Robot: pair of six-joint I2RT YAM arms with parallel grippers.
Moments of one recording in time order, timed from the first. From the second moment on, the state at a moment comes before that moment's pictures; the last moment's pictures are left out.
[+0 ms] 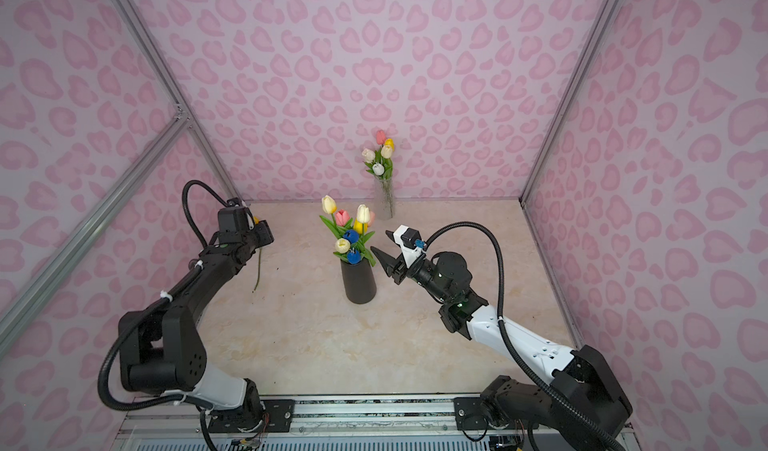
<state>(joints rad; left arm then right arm) 0.06 1.62 1.17 -0.26 -0.14 -0.25 0.65 1.20 0.69 0.65 -0.25 -0.02</state>
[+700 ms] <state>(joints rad) 0.17 2.23 1.74 -0.86 -0.16 -0.09 0.70 1.13 0.59 0.65 -0.20 -0.12</state>
